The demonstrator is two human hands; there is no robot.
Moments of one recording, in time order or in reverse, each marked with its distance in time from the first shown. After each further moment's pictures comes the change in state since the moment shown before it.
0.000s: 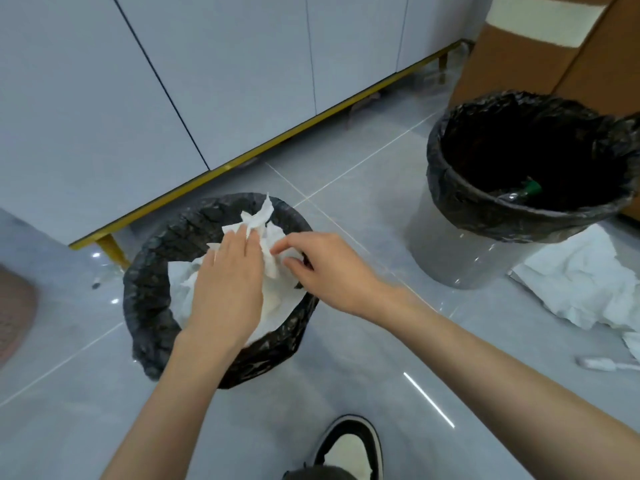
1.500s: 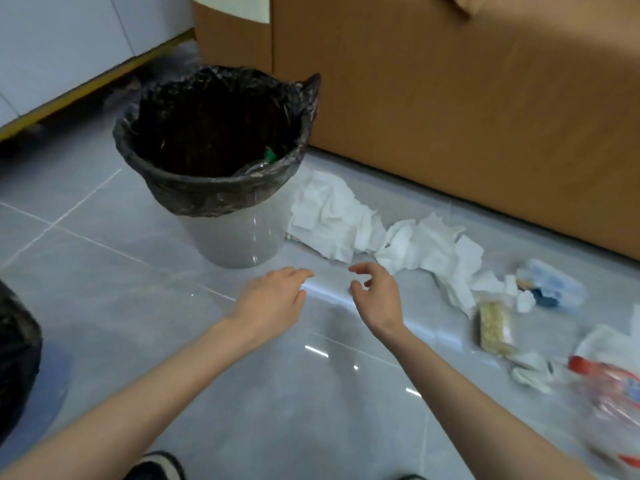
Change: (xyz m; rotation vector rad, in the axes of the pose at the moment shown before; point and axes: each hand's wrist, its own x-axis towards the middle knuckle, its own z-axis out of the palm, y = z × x) left_hand -0.005 0.316 0.071 -0.340 -0.274 0.767; right_hand -0.297 0.198 -0.109 0.036 0.753 1.003
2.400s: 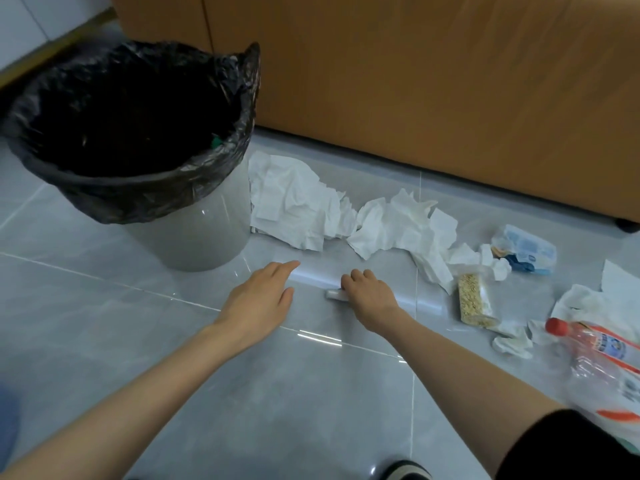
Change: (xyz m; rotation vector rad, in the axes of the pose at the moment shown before) left_hand 0.026 0.018 0.030 -0.088 -0.061 0.040; right_hand 0.030 0.075 -0.012 -0.968 -0.370 -0.221
